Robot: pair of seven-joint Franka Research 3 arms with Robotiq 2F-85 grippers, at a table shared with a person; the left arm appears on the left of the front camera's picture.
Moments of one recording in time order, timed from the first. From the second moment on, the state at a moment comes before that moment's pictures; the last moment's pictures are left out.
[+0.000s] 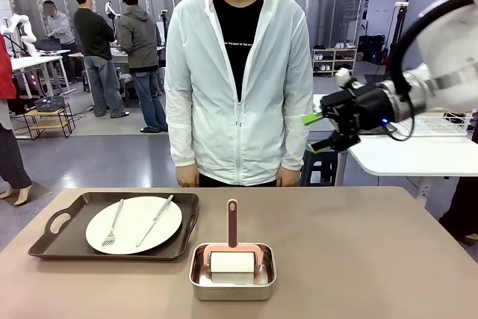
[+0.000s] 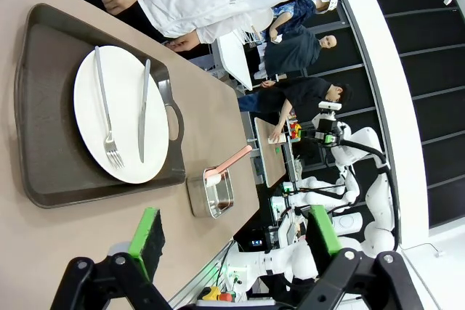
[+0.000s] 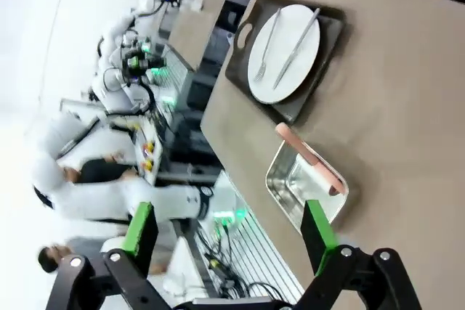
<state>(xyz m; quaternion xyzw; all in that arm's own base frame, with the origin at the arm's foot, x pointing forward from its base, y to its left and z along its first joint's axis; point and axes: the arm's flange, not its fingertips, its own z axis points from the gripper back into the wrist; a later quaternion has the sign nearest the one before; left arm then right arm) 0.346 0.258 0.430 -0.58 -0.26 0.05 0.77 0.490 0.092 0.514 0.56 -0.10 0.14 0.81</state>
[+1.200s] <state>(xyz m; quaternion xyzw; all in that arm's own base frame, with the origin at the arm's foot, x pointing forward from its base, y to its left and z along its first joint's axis) 0.346 0.258 0.430 -0.58 -0.26 0.05 0.77 0.316 -0.194 0.472 0.57 -0.27 -0.16 0.76</state>
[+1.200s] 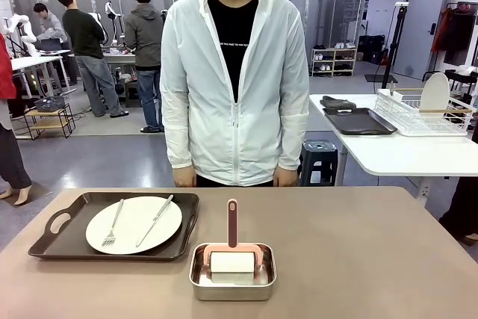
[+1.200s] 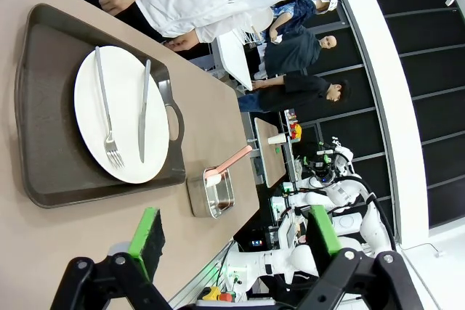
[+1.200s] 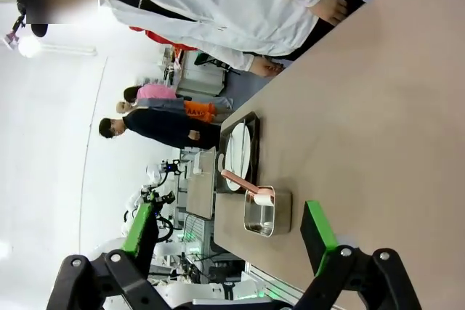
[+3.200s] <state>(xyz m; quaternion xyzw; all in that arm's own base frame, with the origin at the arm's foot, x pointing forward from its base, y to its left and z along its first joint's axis) 0.346 0.258 0.430 -0.58 -0.26 0.05 0.77 0.325 -0.196 0.483 0.57 -0.27 -0.15 0.76</state>
